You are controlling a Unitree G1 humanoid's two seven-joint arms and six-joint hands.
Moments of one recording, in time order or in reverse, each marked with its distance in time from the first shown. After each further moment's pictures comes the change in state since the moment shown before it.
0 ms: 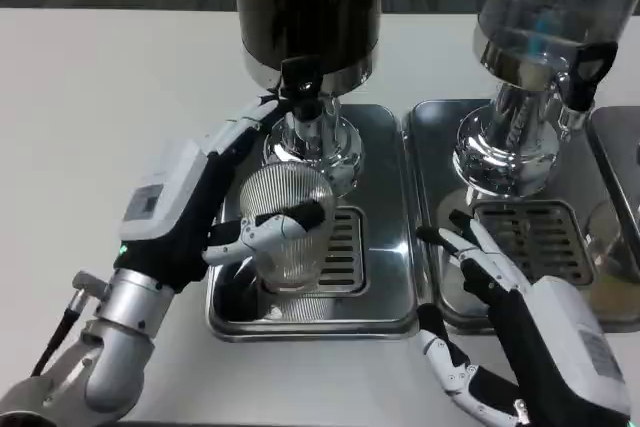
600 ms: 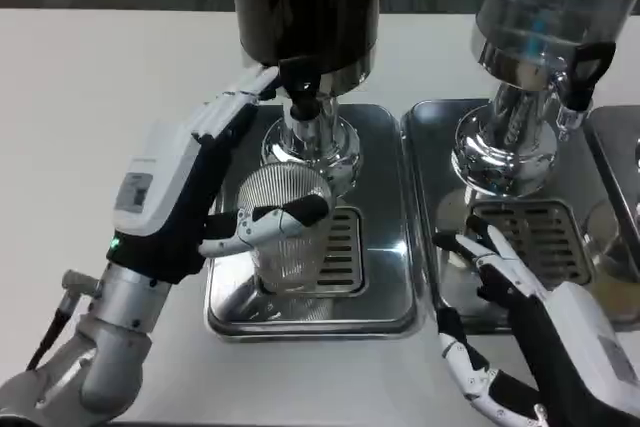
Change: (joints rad) left arm 0.060 0.042 0.007 -0.192 0.041 -0.020 0.113; right arm 0.000 -0.038 -0.042 0.044 0.075 -0.054 0.000
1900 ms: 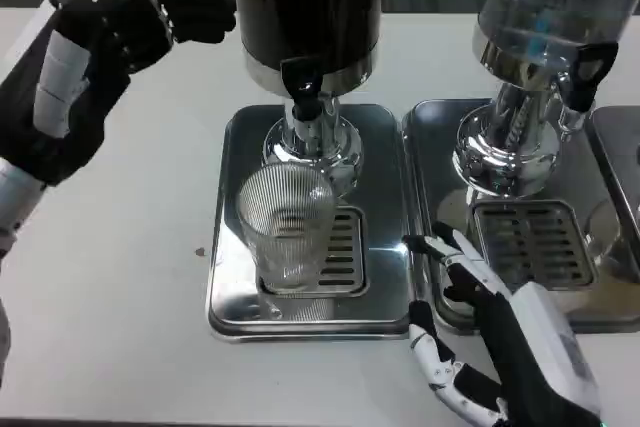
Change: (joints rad) left arm -0.081 0.057 0.403 -0.191 -1.296 0.346 -1.619; right arm -0.059 0.086 0.063 0.103 -0.007 -0.001 -0.043
